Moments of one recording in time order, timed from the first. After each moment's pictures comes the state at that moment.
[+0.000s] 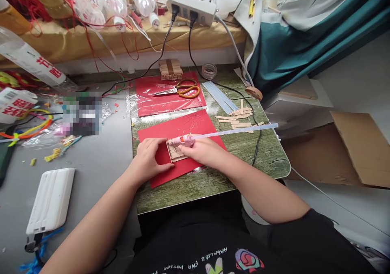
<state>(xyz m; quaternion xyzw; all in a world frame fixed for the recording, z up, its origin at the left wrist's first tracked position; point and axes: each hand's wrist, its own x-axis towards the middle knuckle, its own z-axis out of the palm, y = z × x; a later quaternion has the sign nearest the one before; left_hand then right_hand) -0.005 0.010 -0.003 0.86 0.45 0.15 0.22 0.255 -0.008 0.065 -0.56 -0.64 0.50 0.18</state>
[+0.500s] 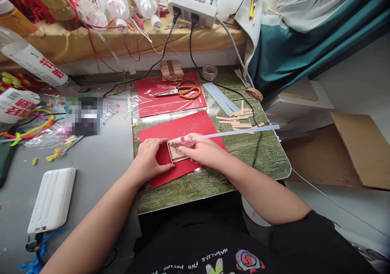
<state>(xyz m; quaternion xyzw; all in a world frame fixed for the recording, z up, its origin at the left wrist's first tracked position) -0.005 0.011 -0.004 0.86 0.44 0.14 0.22 0.254 -0.010 0.064 -0.58 -0.63 0.48 0.19</state>
